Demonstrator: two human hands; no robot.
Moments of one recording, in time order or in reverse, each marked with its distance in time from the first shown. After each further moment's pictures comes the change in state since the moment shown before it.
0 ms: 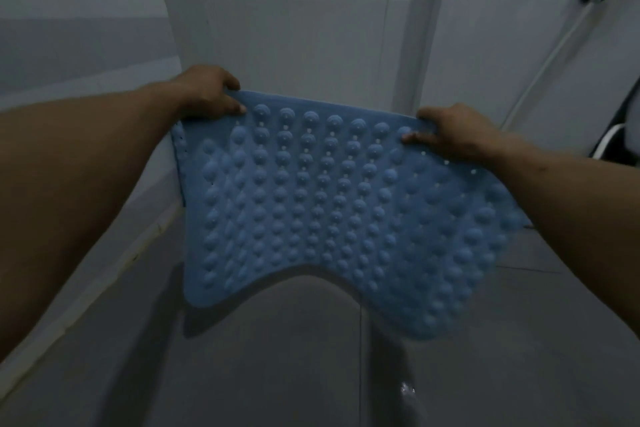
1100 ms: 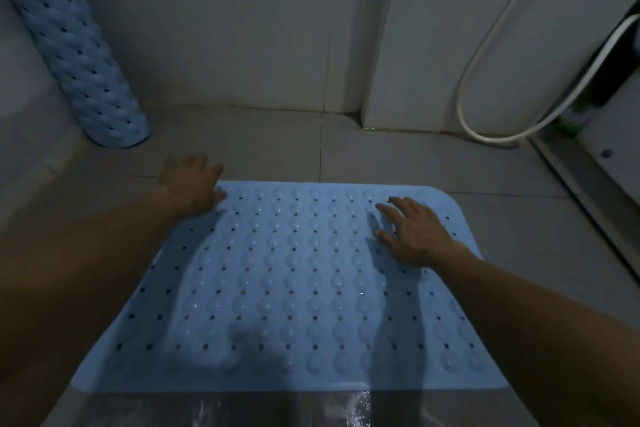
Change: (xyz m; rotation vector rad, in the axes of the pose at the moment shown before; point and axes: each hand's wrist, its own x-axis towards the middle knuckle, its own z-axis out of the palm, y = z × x) left_hand -0.002 -0.020 0.324 0.513 -0.405 0.159; right_hand -0.133 0.064 0.283 -0.007 -0.474 0.160
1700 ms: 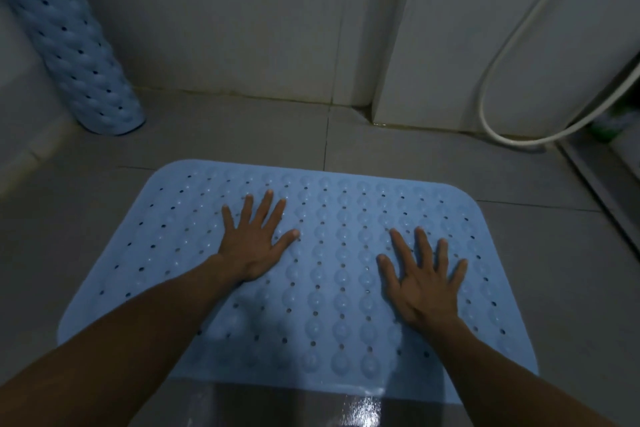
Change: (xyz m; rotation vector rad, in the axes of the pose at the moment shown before) left_hand -0.002 0.127 0.091 -0.450 0.033 0.065; right_hand -0.027 -0.016 0.074 0.100 0.032 0.339
